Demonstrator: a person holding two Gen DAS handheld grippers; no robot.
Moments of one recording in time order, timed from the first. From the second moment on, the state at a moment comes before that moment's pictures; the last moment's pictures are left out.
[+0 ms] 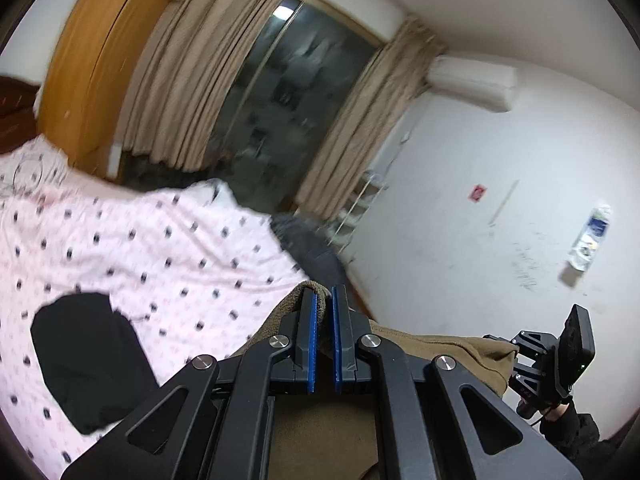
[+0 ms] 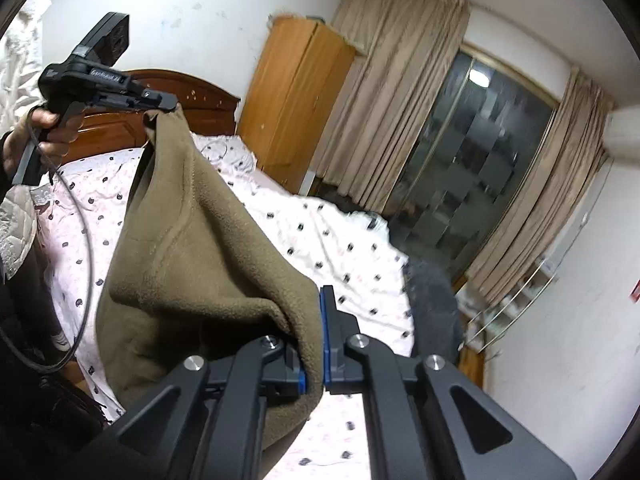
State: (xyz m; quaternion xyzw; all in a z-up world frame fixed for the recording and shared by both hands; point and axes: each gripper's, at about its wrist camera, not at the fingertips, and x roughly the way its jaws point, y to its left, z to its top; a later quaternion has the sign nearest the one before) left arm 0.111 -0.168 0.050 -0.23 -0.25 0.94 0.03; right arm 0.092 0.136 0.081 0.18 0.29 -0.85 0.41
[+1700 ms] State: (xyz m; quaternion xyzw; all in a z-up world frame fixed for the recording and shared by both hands) left arm -0.214 -0.272 -0.343 -0.39 -0.18 0.89 -0.15; right arm -0.257 0.144 -0.298 0.27 0.13 -0.92 0.24
